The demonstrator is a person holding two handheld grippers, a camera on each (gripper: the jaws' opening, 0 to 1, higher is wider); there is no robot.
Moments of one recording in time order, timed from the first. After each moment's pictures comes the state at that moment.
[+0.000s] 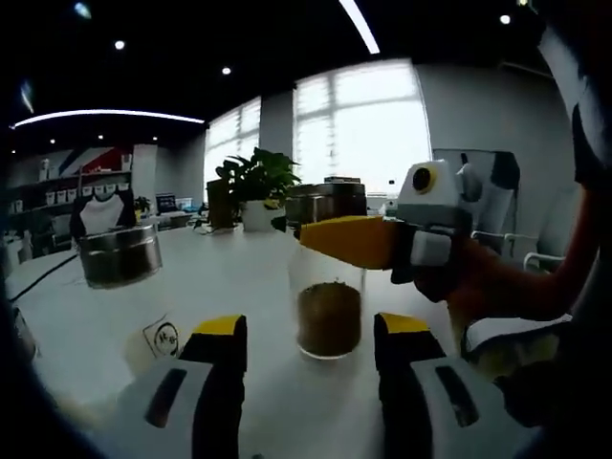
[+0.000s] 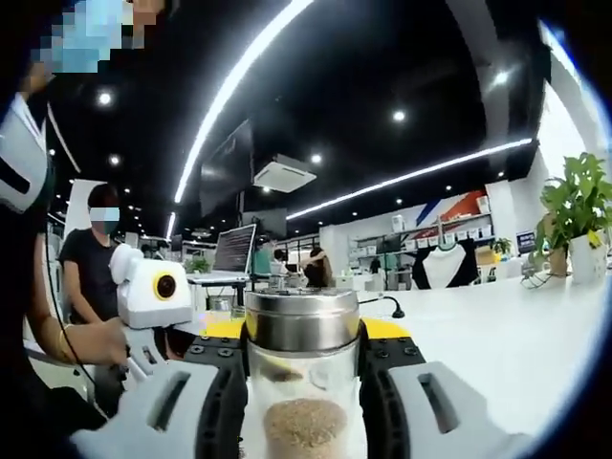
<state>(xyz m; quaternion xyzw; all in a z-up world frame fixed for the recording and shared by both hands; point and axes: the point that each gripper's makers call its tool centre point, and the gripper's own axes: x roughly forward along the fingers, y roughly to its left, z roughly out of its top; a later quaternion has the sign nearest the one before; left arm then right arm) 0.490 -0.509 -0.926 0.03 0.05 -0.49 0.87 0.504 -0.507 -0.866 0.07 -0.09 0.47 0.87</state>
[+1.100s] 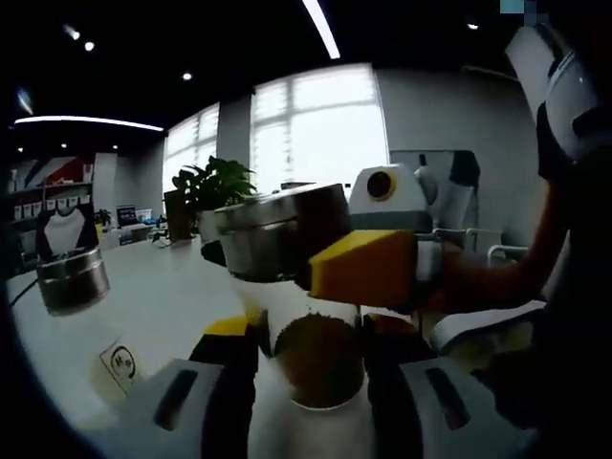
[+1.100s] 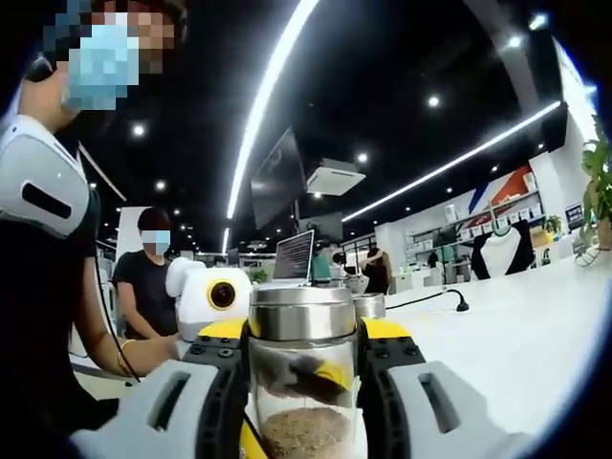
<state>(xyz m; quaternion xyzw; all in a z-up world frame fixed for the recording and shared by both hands) 0.462 -0.533 -0.922 0.05 0.03 -0.57 0.82 0.466 -0.477 -0.868 0.09 -0.08 0.56 0.82</state>
